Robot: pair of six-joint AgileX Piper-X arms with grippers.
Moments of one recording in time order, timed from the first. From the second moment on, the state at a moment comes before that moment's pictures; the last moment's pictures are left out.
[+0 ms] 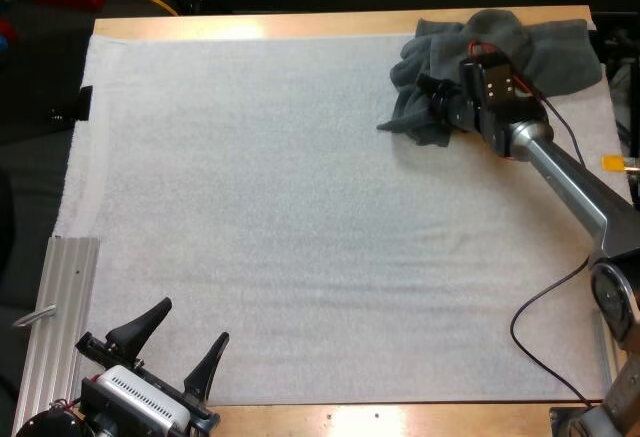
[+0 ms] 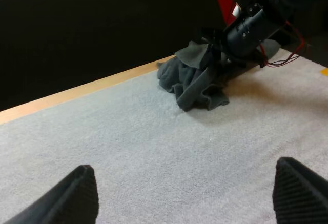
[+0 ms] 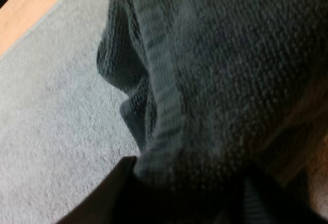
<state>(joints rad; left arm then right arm) 0.04 -0.01 -0.70 1.04 0.53 -1.62 0.29 1.94 -1.35 0.34 -0.05 -1.06</state>
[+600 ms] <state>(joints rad) 0.04 -0.01 -0.70 1.04 0.53 -1.62 0.29 1.89 -1.35 0.34 -0.14 -1.19</state>
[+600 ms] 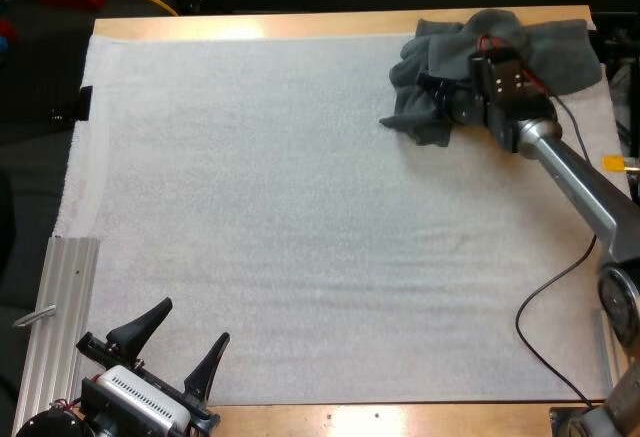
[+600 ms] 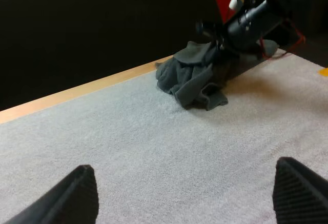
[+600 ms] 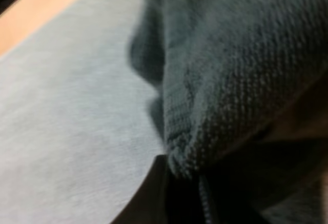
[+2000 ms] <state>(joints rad) 0.04 -0.01 -0.70 1.04 0.53 -1.62 0.58 1.60 -1.54 0.72 -0.15 -1.52</state>
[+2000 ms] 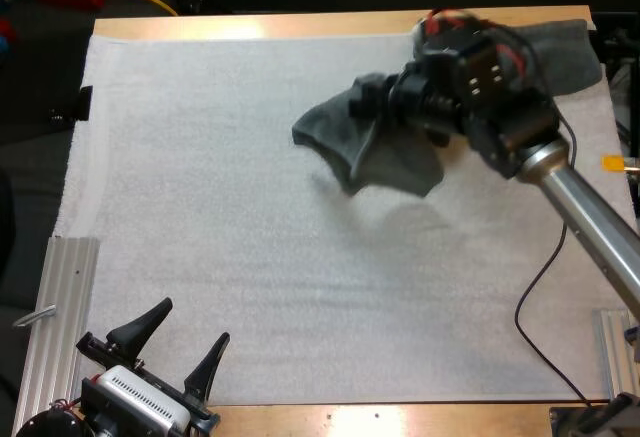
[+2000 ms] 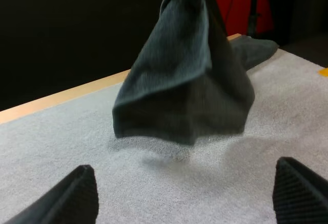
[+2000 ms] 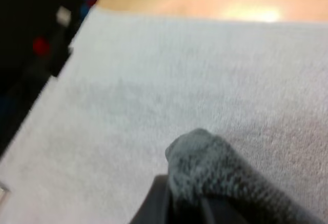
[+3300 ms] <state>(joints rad) 0.04 -0.01 -0.70 1.04 0.53 -1.62 0.99 1.53 -1.54 1.12 -0.15 -1.54</state>
